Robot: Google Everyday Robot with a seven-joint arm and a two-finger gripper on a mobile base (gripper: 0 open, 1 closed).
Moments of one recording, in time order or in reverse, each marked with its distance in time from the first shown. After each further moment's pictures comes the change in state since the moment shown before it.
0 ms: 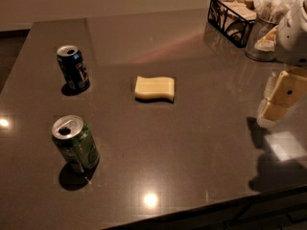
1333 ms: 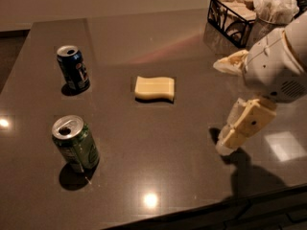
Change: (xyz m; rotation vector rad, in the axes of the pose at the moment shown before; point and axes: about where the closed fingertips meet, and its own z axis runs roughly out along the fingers) arm -0.071 0.061 0.020 -0.091 -0.343 -0.069
